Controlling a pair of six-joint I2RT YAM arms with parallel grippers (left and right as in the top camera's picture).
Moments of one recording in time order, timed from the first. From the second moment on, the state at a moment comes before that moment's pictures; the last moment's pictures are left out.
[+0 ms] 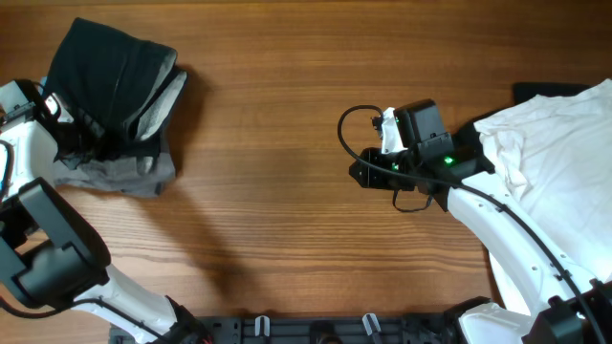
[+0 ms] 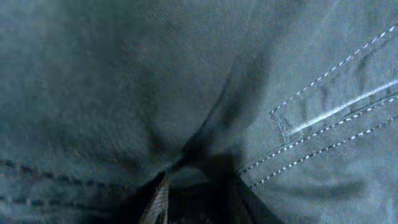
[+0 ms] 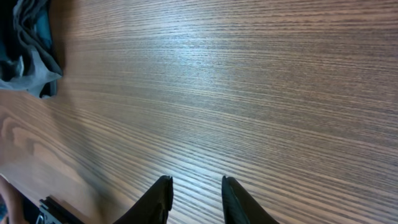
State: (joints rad) left arm 0.54 1.91 1.36 -0.70 0.26 -0.28; right arm 0.36 1.41 0.95 -0.63 -0.40 0.43
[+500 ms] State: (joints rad) left arm 0.07 1.16 1.33 -0.90 0.32 0.02; right arm 0.36 0.97 0.97 -0.48 -0.30 0.33
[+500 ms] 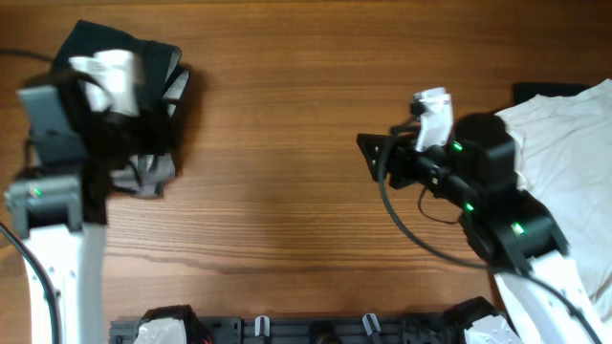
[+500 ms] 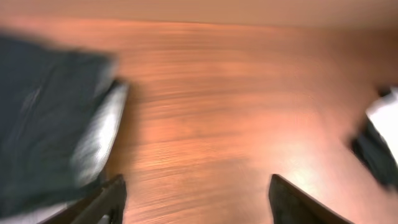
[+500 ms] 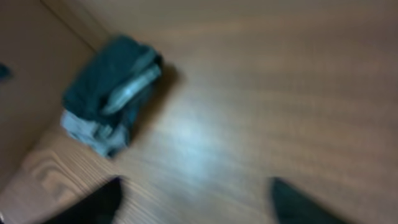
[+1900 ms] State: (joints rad) left arm -0.24 1.19 1.33 -1.00 0.06 0.13; right arm 0.36 0.99 0.98 -0.26 -0.43 0.14
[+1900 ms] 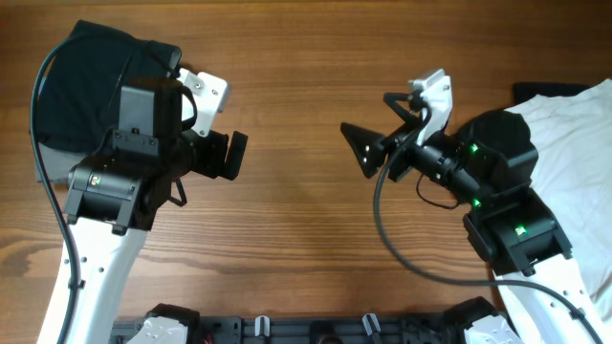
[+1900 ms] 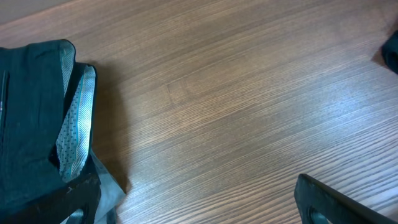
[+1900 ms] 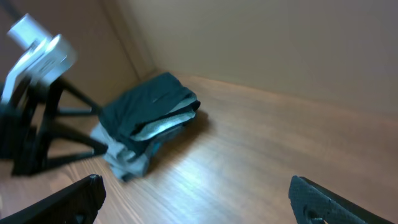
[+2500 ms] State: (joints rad) left arm -0.24 1.19 1.33 -1.00 0.06 0.13; right arm 0.36 0.18 0.23 -0.04 -0.31 -0.14
